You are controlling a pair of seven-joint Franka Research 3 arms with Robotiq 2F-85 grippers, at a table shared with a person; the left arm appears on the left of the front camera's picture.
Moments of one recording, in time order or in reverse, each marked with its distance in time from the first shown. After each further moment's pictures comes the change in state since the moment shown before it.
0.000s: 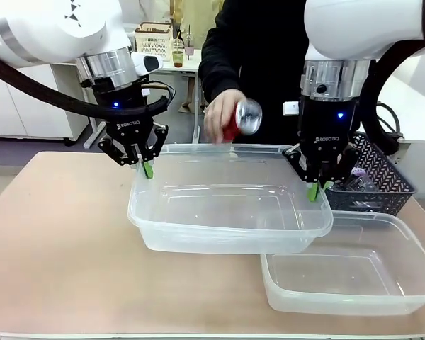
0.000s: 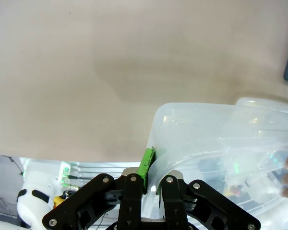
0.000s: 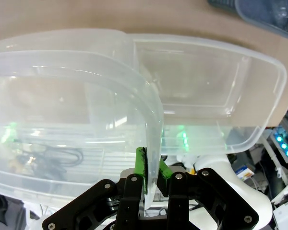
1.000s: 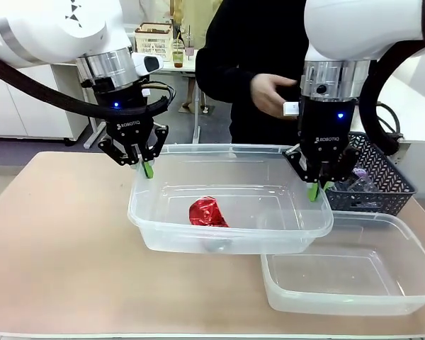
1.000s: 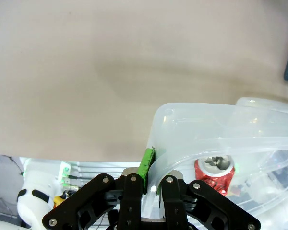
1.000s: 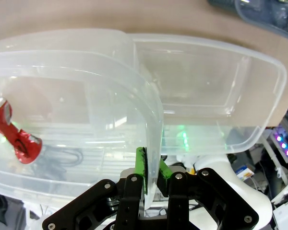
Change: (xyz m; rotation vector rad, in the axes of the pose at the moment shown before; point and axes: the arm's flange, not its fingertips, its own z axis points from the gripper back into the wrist) left arm 0.000 0.000 0.000 0.000 0.001 0.000; right arm 0.000 0.000 0.000 0.000 0.001 0.000
